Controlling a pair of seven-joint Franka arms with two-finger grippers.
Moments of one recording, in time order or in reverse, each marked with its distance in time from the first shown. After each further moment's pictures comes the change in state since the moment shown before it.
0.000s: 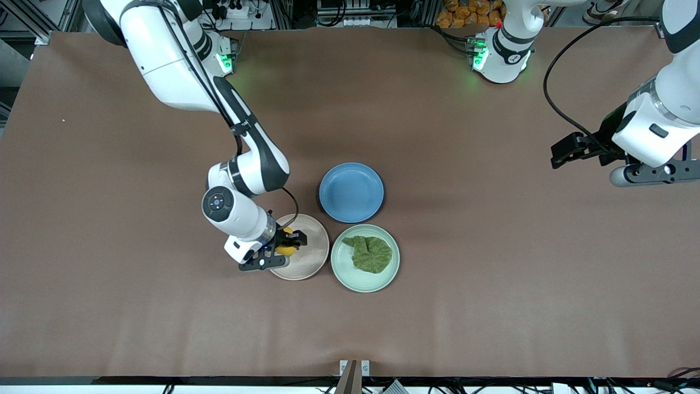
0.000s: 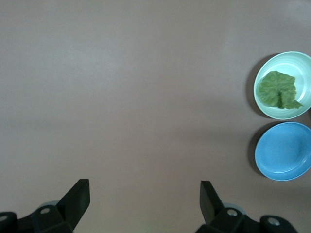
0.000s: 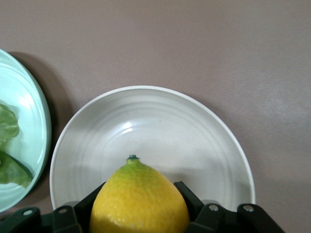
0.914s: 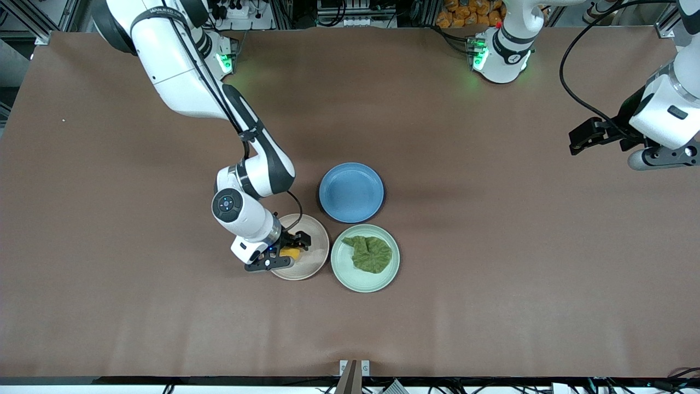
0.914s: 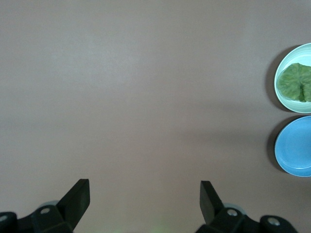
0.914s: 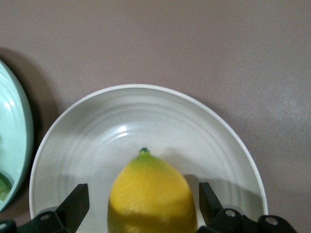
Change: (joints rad) left arm 0.023 -0.067 0.004 -0.061 0.047 -0.019 0.035; right arm 0.017 0.044 -0.011 0.006 -0.004 0.050 0.001
